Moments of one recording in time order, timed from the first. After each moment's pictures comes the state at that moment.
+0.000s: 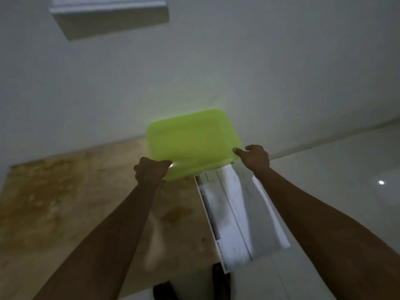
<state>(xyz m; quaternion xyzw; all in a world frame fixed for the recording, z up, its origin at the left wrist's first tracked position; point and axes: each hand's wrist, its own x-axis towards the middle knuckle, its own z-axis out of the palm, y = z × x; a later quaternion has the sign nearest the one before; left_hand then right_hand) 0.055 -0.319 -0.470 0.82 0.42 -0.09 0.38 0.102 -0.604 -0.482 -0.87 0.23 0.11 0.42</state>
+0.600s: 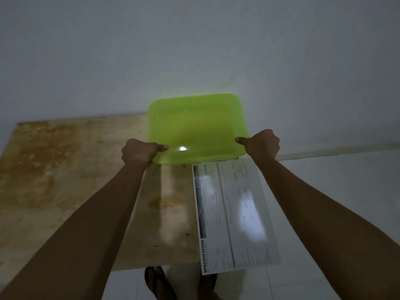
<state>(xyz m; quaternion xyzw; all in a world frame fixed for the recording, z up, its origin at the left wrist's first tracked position) 0.063 -0.321 -0.476 0.75 0.53 -0.06 0.38 0.149 -0.602 -0.490 -0.92 0.20 0.08 0.32</state>
